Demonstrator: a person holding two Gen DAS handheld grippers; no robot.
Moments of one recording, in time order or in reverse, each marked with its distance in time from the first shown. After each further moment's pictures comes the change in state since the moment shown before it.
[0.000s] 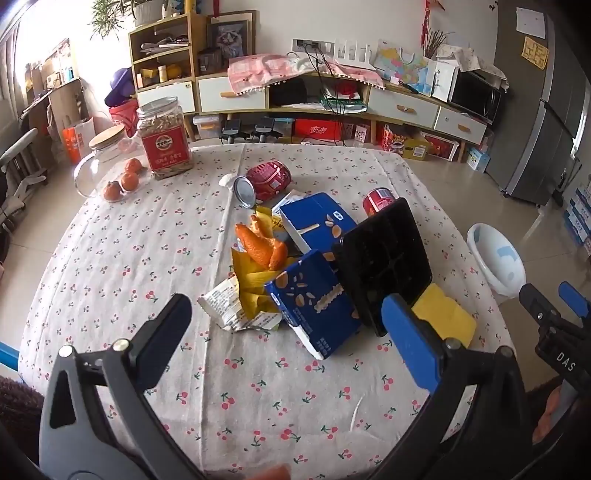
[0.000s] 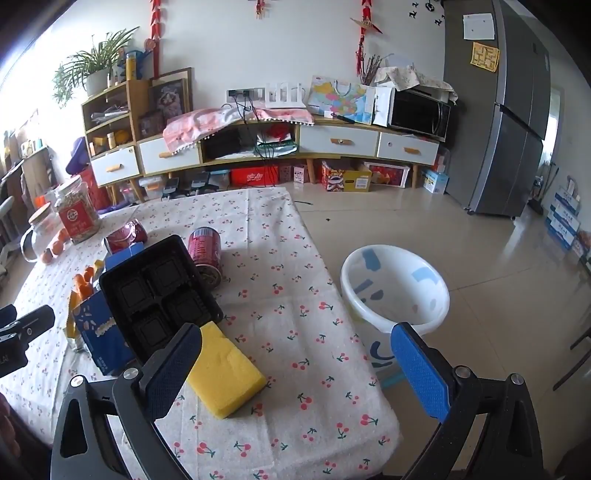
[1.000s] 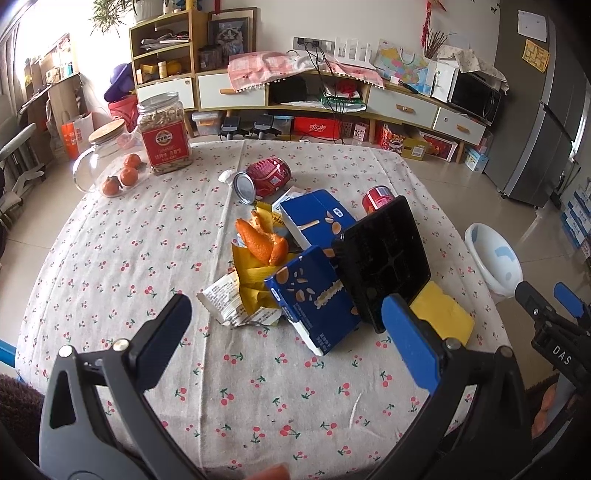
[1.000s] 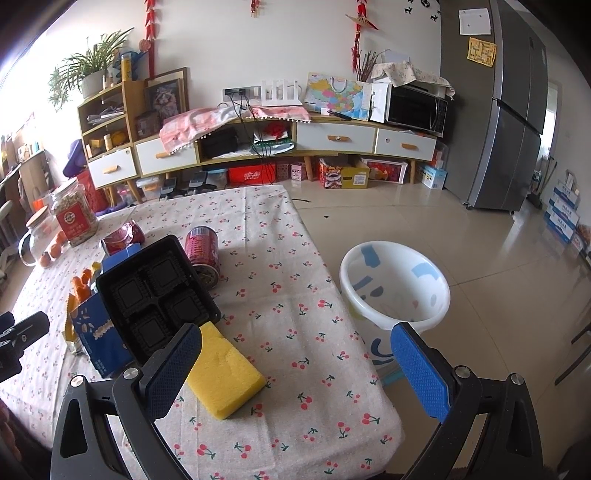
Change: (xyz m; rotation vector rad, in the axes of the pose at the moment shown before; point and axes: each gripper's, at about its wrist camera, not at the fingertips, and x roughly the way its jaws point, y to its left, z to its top) left arm -0.003 0.003 -0.001 -0.011 0.011 -0.015; right arm -0.007 -0.012 0.004 0.016 0.014 -0.003
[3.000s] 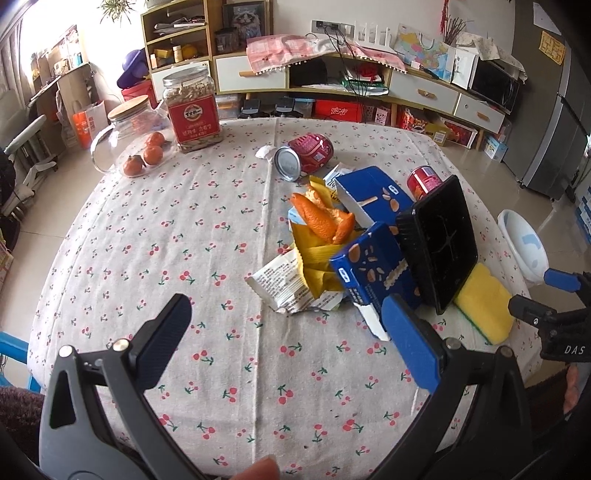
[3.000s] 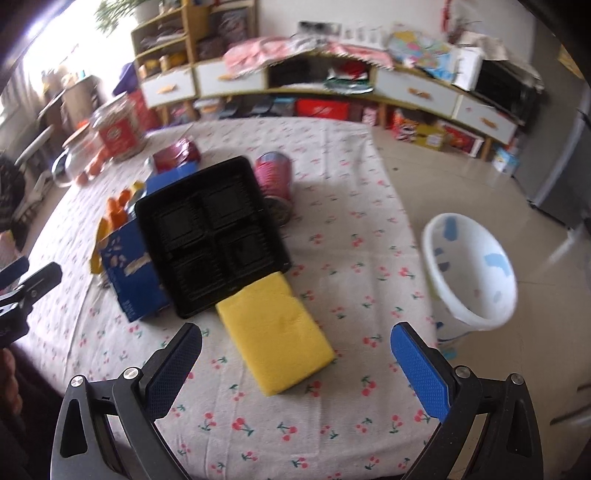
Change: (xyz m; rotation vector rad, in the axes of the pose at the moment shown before) left arm 0.020 0.046 -0.010 -0.001 0.072 0.054; right arm 0.050 0.057 0.003 -0.249 0.311 0.218
